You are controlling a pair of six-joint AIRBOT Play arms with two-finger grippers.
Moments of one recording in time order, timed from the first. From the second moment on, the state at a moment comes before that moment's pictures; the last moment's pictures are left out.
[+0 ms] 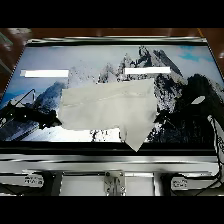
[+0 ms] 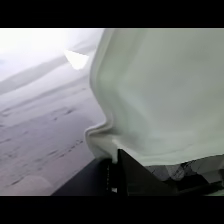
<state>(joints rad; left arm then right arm) 0.33 -1.56 0.93 0.93 -1.19 -1.34 -0.28 -1.56 0.97 -1.00 1.26 1.37</state>
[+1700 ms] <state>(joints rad) 0.31 -0.62 1.56 0.70 -0.71 -1.14 -0.28 -0.75 1.70 -0.76 0.93 1.05</state>
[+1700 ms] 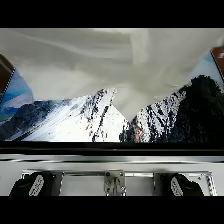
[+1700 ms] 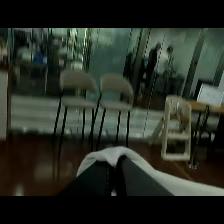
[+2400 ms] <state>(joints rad) 0.31 -0.46 1.54 1.17 -1.19 -1.32 -0.28 -0.53 1.75 -1.12 1.36 1.37</state>
